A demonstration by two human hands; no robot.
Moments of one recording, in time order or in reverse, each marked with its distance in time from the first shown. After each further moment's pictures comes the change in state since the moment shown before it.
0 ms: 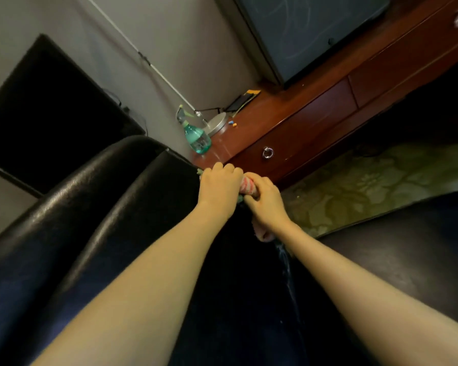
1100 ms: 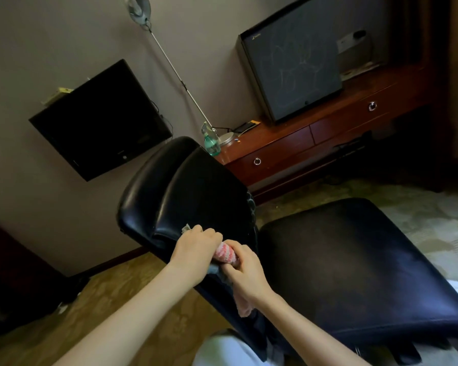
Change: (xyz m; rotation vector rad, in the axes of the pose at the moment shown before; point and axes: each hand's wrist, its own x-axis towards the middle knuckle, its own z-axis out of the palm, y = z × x) left_hand -0.371 0.059 -0.144 -0.185 -0.147 -0.016; right_hand -0.361 -0.183 -0.092 0.064 -0.276 0.010
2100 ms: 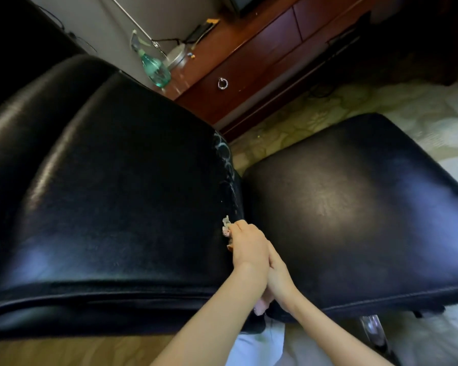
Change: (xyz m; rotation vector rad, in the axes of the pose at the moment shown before) left_hand 0.145 0.138 0.140 0.353 -0.431 0.082; right_hand 0.000 0.178 0.004 0.470 0.135 0.548
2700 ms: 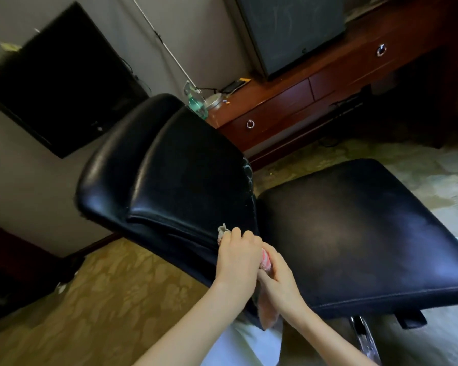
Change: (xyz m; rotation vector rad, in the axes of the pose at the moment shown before) left_hand -0.143 -0.057 0.003 -0.279 0.405 -0.047; right_hand -0.098 -0.055 0.028 -0.278 0.005 -0.338
